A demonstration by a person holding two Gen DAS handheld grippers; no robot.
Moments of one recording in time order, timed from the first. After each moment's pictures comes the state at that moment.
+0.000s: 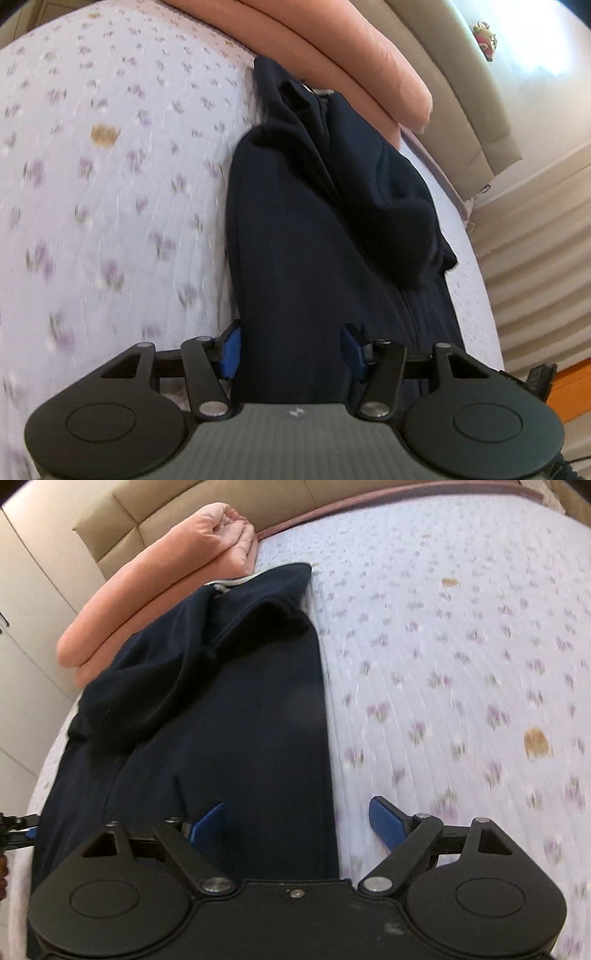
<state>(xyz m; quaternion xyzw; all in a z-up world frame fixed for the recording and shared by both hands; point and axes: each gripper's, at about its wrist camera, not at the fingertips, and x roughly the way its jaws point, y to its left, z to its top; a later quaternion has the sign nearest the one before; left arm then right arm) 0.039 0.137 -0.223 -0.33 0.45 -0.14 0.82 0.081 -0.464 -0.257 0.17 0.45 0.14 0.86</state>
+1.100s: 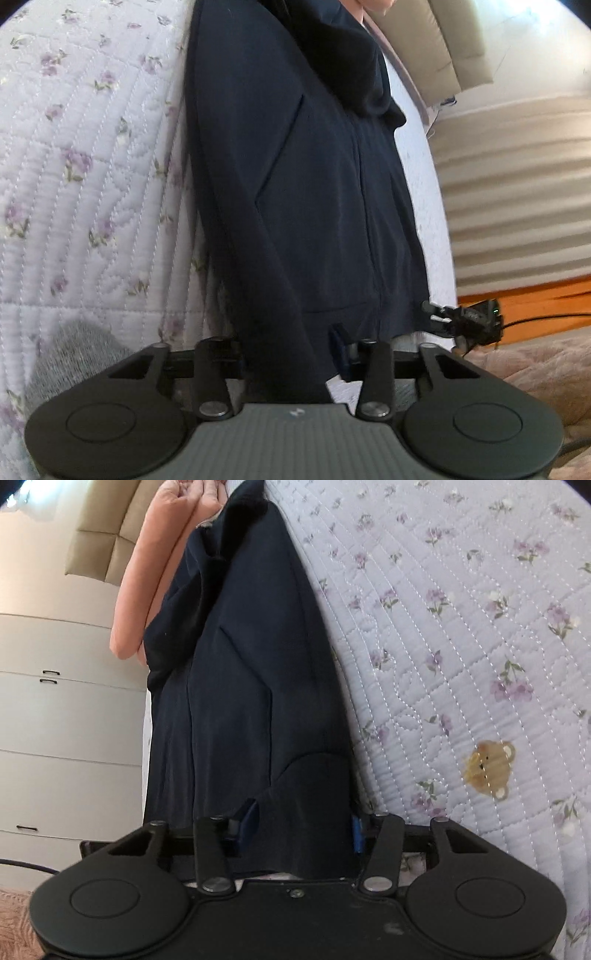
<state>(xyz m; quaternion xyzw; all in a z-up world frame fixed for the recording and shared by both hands) -0.074 0.080 -0.243 -0.34 0.55 -0.24 0.72 -0.050 -0.519 -0.277 0.39 0.55 0.21 0.71</state>
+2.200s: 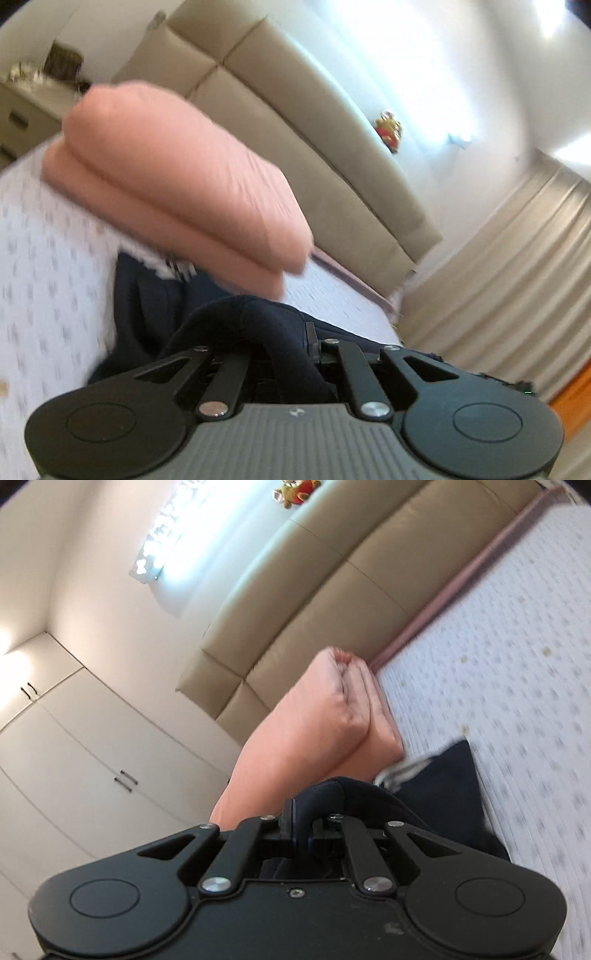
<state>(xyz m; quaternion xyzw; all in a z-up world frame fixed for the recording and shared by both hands) 0.131 0.100 -0.037 -0.33 0.24 -0.17 0.90 0.213 -0.452 -0.070 0.39 0.27 0.25 0.85</state>
